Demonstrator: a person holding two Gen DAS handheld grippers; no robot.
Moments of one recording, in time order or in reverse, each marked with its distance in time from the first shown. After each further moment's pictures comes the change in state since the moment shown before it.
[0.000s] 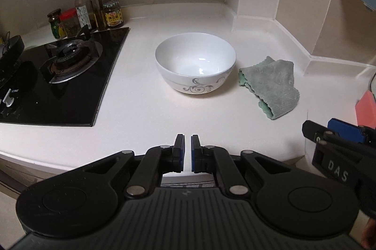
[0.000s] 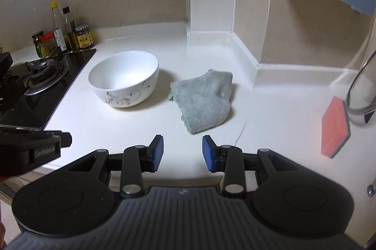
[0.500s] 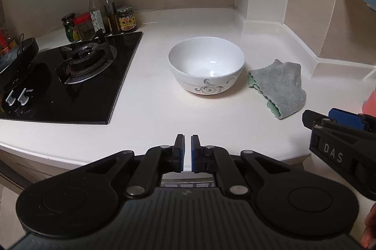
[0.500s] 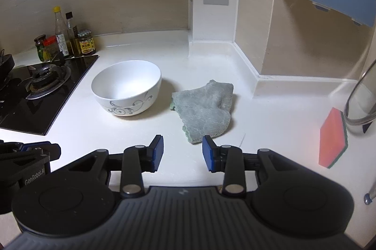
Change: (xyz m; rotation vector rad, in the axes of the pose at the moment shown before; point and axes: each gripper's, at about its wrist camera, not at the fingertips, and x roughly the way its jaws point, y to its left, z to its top) left arm -0.013 0.002 -0.007 -0.004 -0.019 0.054; right arm -0.003 0.004 0.006 -0.029 -0.021 0.018
